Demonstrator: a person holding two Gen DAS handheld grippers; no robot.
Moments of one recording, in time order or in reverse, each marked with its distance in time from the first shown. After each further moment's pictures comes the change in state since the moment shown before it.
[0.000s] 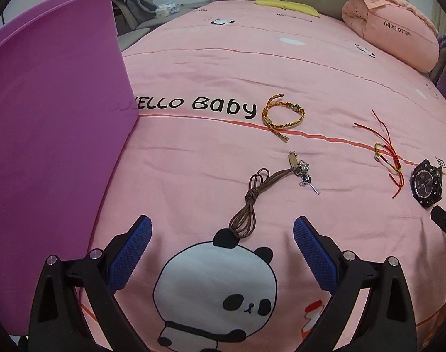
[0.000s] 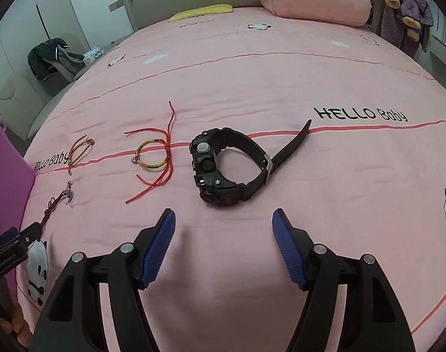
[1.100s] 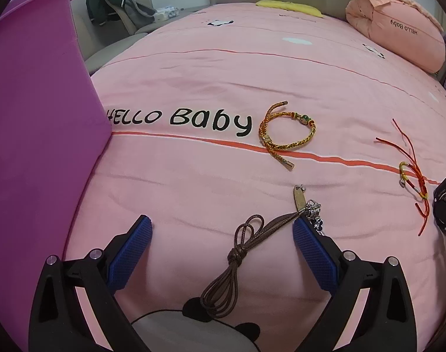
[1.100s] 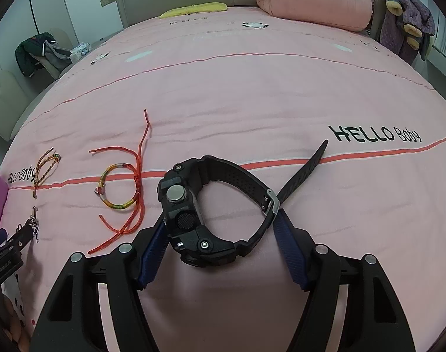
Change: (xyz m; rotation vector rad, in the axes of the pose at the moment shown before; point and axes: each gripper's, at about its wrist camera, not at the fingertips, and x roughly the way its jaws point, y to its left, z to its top) left arm 0.046 -0.016 0.025 0.004 -0.030 0.030; right arm 0.051 0.004 0.032 -0.019 -0.007 -0.078
